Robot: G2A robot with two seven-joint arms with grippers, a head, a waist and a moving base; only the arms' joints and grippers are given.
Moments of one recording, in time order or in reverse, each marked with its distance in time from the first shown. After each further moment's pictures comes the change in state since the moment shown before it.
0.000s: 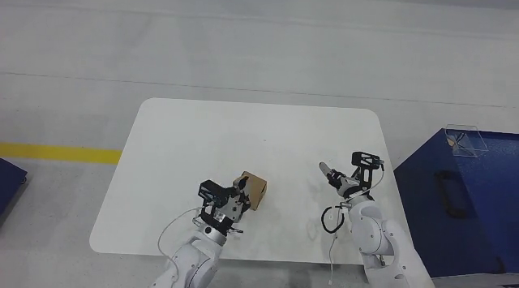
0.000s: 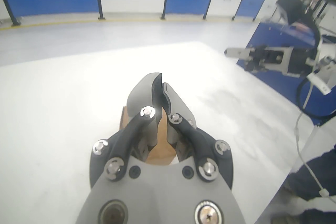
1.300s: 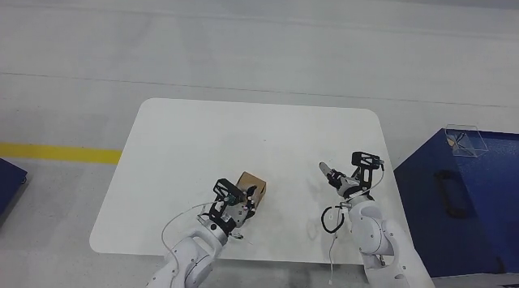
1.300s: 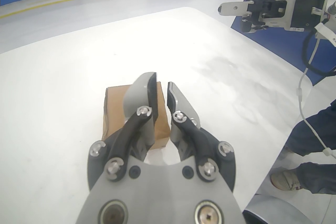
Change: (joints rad) left arm -0.063 0.004 0.018 0.045 0.052 -0.131 -0.281; right arm 0.000 0.000 0.000 0.000 0.000 0.000 0.000
